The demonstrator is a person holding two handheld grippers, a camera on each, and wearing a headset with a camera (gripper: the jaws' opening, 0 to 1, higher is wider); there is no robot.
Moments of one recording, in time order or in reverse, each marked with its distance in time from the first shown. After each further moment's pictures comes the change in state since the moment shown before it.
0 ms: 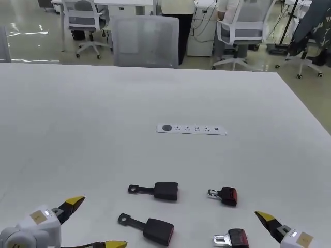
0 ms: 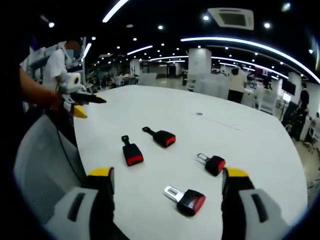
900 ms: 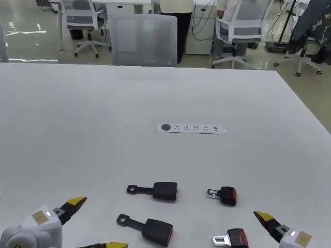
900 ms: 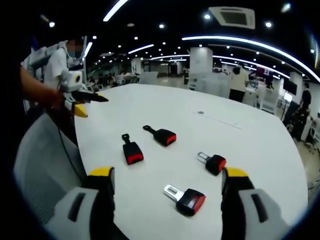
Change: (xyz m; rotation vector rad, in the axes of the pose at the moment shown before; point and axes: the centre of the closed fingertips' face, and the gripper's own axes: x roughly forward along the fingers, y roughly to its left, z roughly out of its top) left arm 0.006 -0.003 -0.001 0.016 0.013 -0.022; right arm 0.002 -0.002 -0.003 -0.004 0.010 0.014
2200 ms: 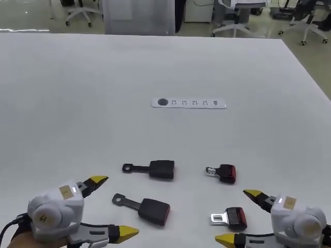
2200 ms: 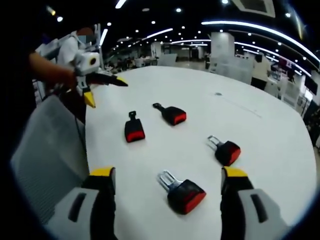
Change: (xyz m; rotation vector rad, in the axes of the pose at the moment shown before) left arm 0.057 -0.024 -0.019 0.135 0.123 -0.192; right arm 0.034 -0.016 -0.042 -0.054 0.157 0.201
